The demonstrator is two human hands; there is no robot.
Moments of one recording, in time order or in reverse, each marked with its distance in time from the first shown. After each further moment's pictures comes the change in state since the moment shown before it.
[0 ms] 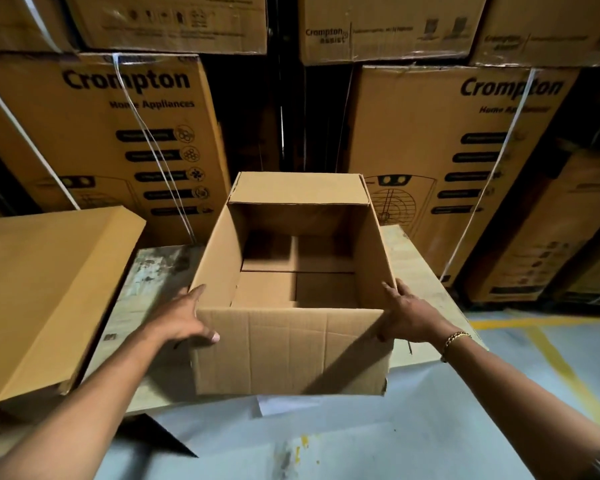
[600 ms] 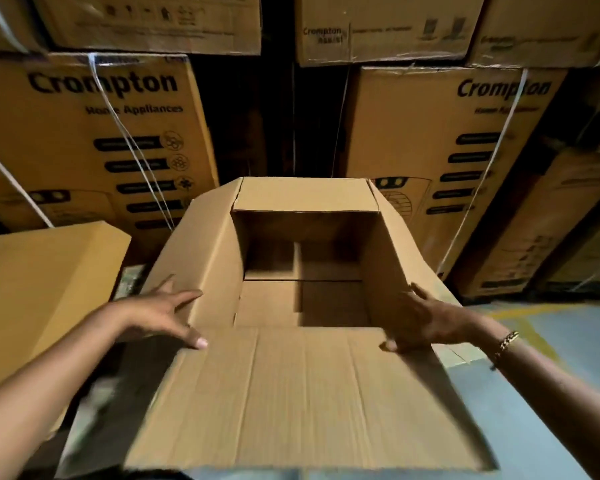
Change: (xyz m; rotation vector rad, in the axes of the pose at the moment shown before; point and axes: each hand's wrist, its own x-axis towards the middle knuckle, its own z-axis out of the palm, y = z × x) left_hand 0.035 -0.029 -0.106 0.250 -0.385 0.185; right_hand -0.013 -0.049 -0.051 0.120 -0.288 0.109
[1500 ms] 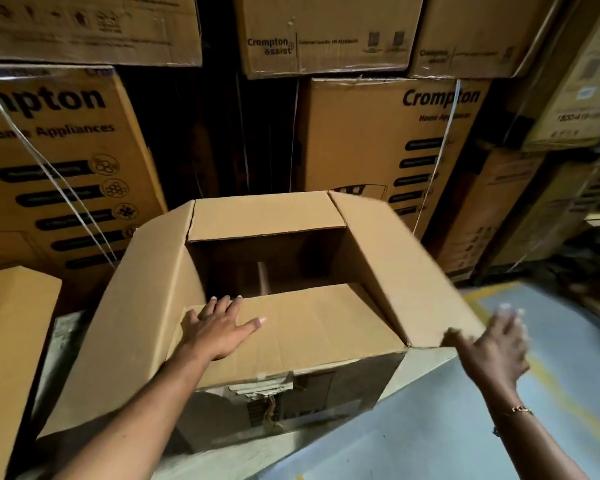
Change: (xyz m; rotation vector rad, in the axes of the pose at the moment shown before) left_hand 0.147 0.106 0.028 0.148 0.403 0.102; right_hand 0.000 0.073 0.061 0.369 1.033 0.686
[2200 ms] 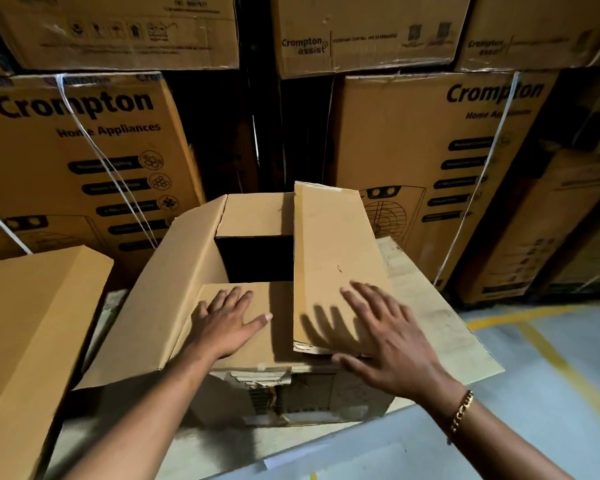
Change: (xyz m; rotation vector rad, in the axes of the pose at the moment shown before) left_hand -0.032 0.009 -0.002 -0.048 0.097 -0.063; right_hand -0.057 -0.111 -0.008 -0.174 -0.345 -1.213
